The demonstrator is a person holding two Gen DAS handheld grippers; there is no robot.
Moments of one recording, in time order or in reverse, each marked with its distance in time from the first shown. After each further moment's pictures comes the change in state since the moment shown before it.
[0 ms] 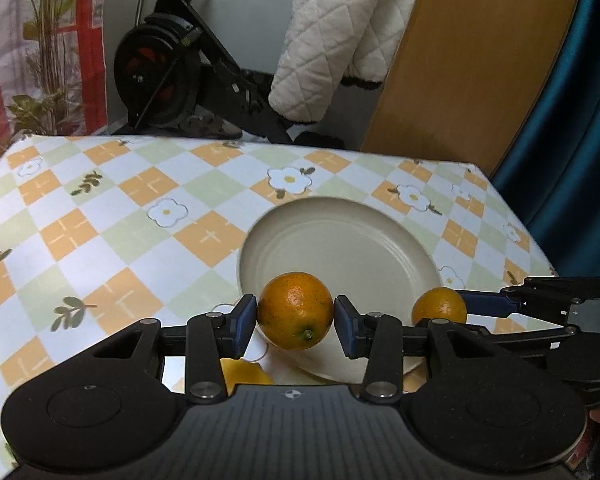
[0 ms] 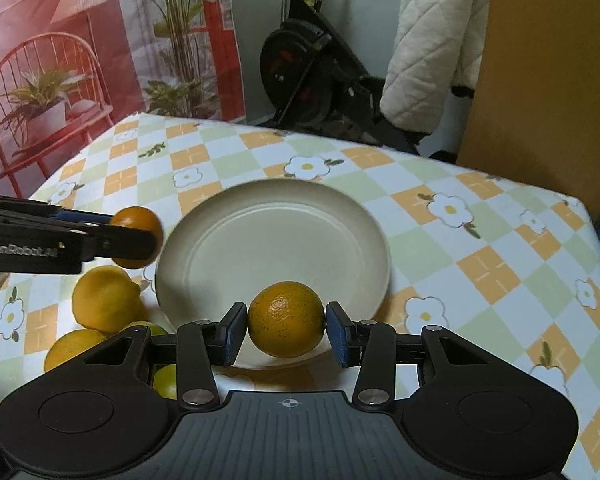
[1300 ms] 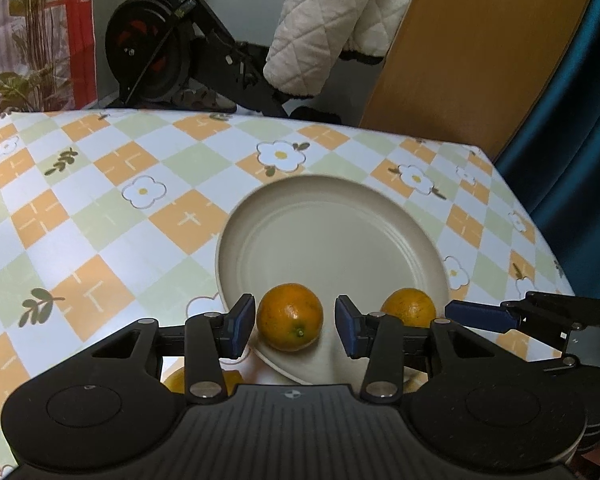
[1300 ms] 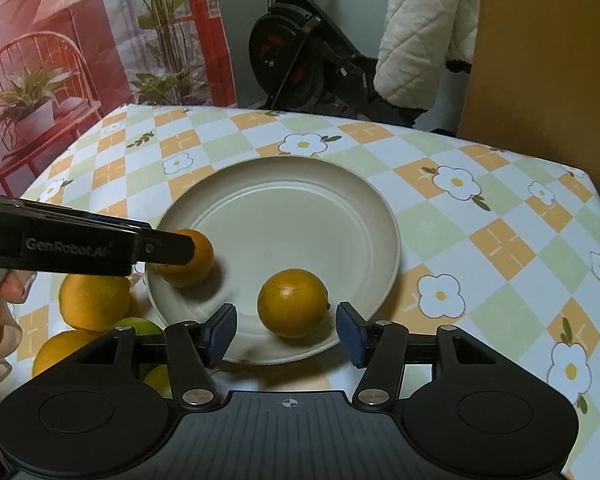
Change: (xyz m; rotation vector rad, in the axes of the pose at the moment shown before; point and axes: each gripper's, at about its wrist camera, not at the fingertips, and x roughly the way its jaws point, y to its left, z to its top) left arm 0.017 -0.001 0.007 -0.017 0.059 -0.020; right arm 0.010 -0.001 -0.008 0.060 0.015 -0.007
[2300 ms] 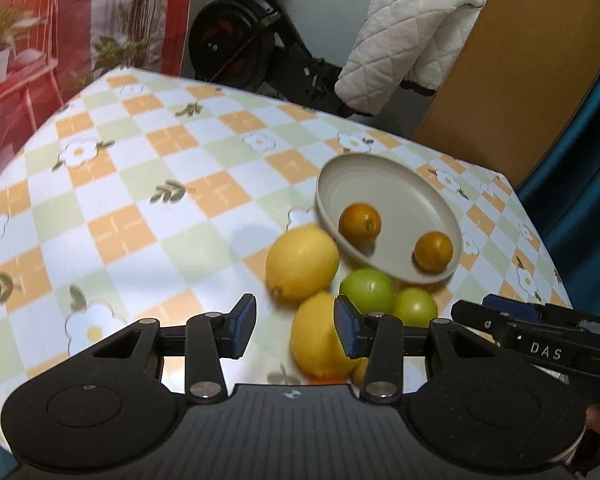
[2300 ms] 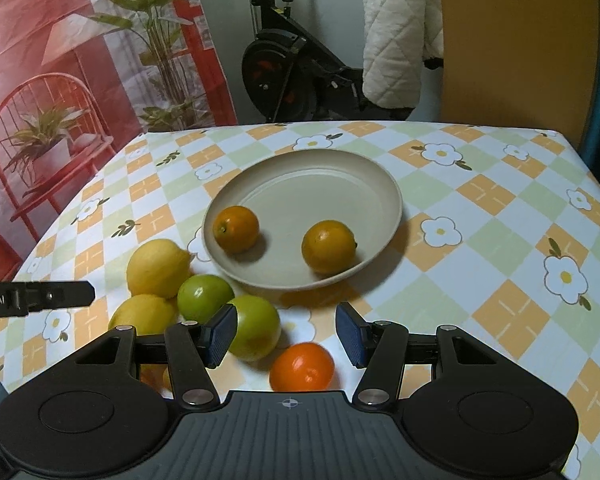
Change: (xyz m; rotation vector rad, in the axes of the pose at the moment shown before) left arm -0.101 0.033 -0.085 -0.187 -0.052 0.094; right arm -0.060 0.024 -0.057 0.110 -0.067 0.039
